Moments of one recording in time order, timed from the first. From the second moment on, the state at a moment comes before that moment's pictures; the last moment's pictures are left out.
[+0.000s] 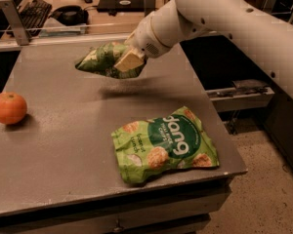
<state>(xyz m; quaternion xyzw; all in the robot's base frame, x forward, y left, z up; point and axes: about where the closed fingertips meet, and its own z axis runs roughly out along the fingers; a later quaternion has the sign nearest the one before) 0.640 0.054 0.925 -0.61 0.66 0.13 0.41</state>
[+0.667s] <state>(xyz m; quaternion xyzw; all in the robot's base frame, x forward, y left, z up) 0.550 0.018 0.899 -0.63 0.67 0.18 0.33</state>
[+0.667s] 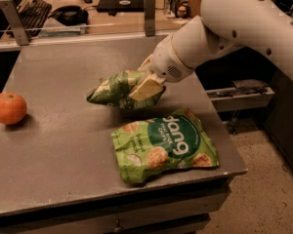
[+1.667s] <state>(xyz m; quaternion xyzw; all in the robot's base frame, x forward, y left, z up) 0.516 -0.001 0.895 -0.64 0.68 0.19 0.30</state>
